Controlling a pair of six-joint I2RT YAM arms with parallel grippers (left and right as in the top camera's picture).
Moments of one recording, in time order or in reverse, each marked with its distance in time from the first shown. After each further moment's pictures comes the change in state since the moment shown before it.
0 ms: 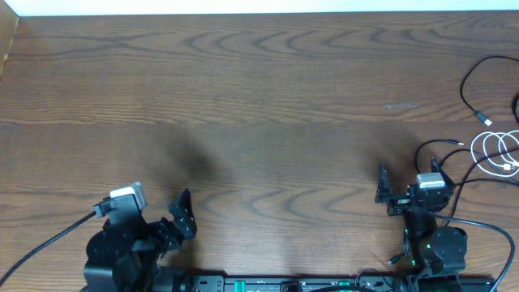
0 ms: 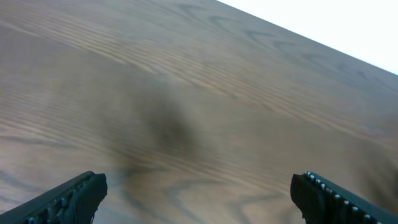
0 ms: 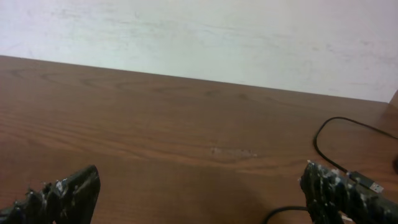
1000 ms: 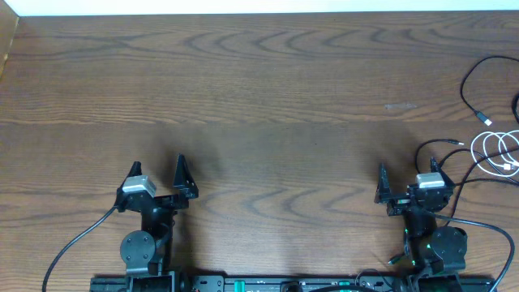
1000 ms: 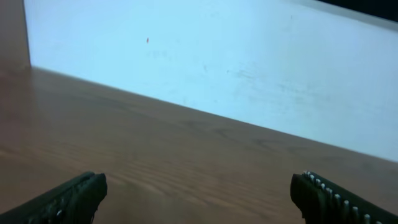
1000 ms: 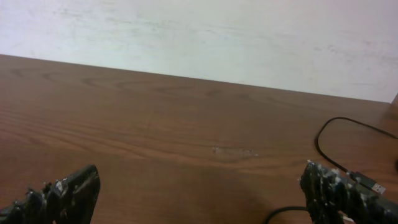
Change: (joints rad) left arm 0.159 -0.287 -0.782 1.079 0.012 0.145; right arm 0.000 0.000 0.000 0.000 -0.004 0.000
